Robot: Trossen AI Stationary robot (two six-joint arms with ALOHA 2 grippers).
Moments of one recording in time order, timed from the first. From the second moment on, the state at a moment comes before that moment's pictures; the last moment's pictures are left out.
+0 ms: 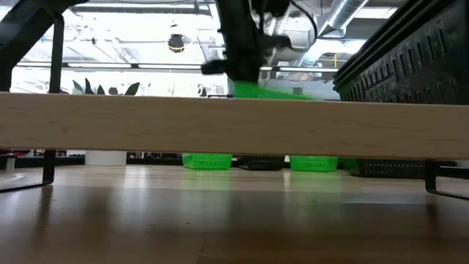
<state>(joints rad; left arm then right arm) 0.13 2.10 2.05 -1.19 -0.18 -0.66 0.58 0.87 0.69 -1.16 0.67 1.17</state>
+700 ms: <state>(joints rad) -0.17 2.03 2.00 -1.29 0.11 -0.32 0.58 0.87 0.69 -1.15 0.67 1.14</state>
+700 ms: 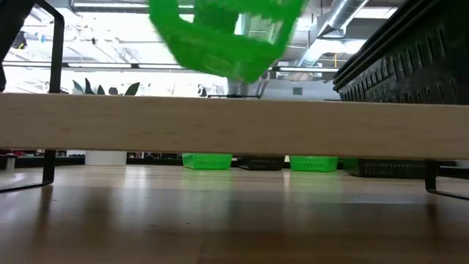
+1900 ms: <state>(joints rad) -0.23 2.03 1.79 -0.91 0.10 -0.23 0.58 0.87 0.69 -1.14 0.65 1.12</state>
